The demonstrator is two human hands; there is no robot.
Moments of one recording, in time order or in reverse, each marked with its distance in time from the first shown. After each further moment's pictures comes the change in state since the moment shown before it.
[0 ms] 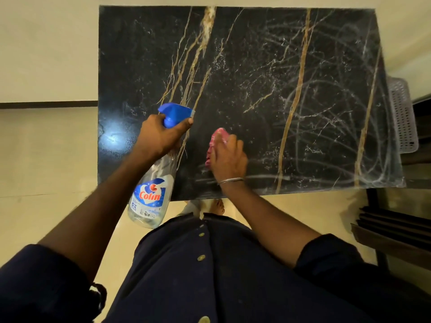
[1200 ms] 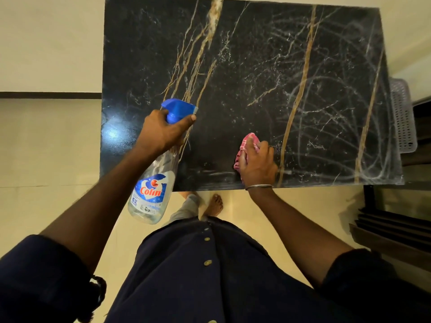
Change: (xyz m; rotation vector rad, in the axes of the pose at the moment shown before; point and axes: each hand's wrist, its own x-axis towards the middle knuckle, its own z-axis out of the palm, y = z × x) left_hand -0.015 -0.010 -0.004 -0.021 -0.004 0.024; right_hand -0.026 0.064 -0.005 -0.109 0.004 0.082
